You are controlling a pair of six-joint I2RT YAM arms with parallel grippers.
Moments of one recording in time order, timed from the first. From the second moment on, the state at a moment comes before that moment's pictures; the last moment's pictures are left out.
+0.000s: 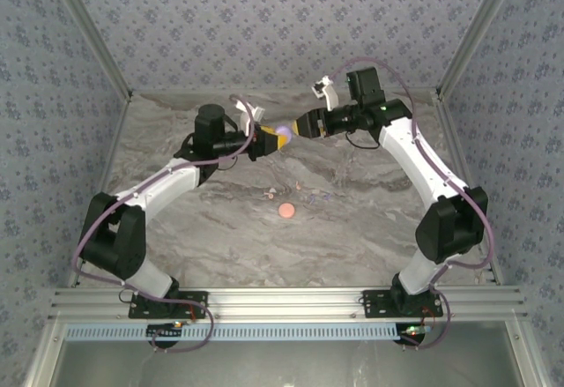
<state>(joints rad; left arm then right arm) -0.46 1.55 1.05 0.25 0.80 -0.27 0.36 1.66 1.61 -0.70 -0.77 0.10</state>
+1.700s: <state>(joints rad) -0.50 1.51 1.01 0.24 0.87 0.14 0.40 1.63 1.64 -0.81 -0.52 0.04</state>
